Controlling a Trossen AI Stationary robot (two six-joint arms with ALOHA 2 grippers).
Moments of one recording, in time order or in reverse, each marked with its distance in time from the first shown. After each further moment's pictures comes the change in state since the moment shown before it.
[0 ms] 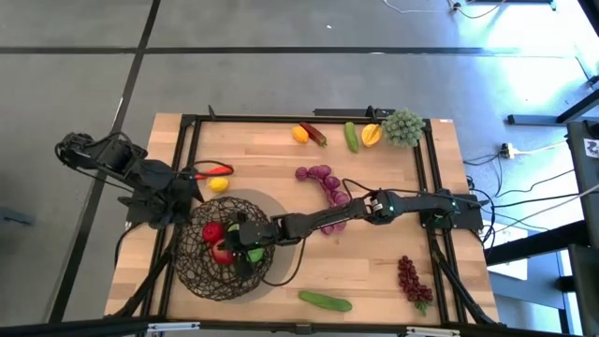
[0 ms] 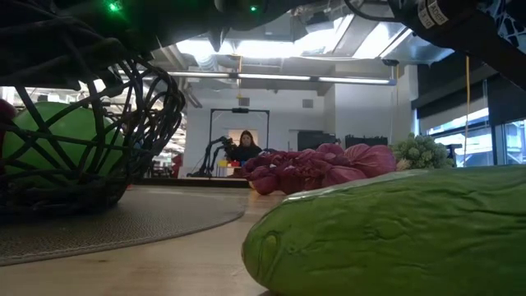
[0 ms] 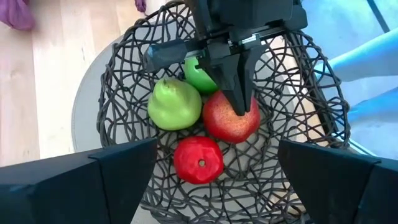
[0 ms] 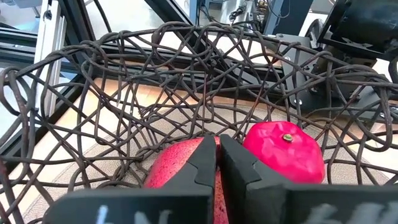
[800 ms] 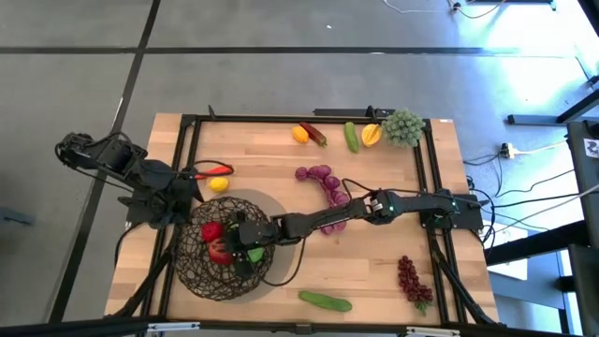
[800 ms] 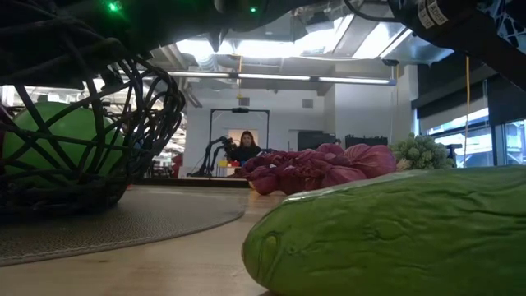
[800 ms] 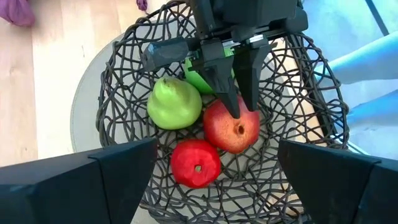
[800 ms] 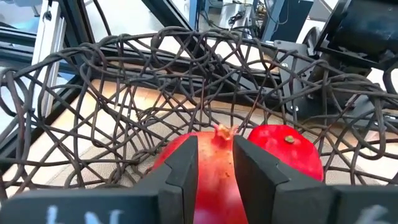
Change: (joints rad) left arm 0.000 0.000 0.000 0.000 -0.001 -0.019; right arm -0.001 -0.003 -0.002 0.026 0.003 -0.029
